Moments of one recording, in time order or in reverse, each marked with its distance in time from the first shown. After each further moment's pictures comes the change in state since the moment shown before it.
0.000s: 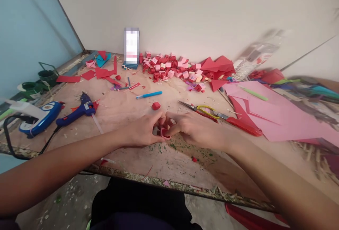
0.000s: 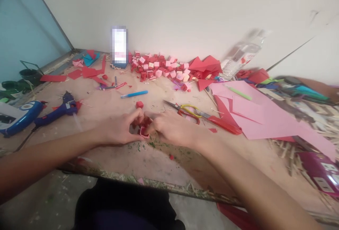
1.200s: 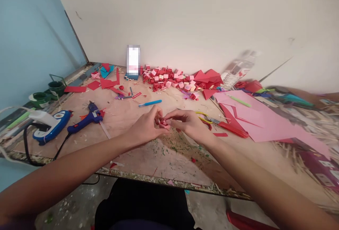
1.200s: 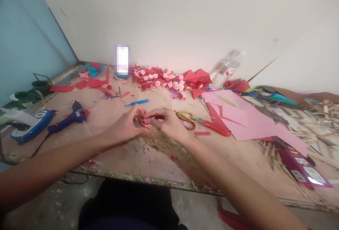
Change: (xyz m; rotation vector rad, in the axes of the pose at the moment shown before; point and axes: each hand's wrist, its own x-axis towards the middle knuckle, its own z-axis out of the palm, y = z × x) left_hand 0.005 -0.004 -0.003 -0.109 0.216 -0.001; right_hand 0.019 -0.012 0.015 0.741 0.564 0.509
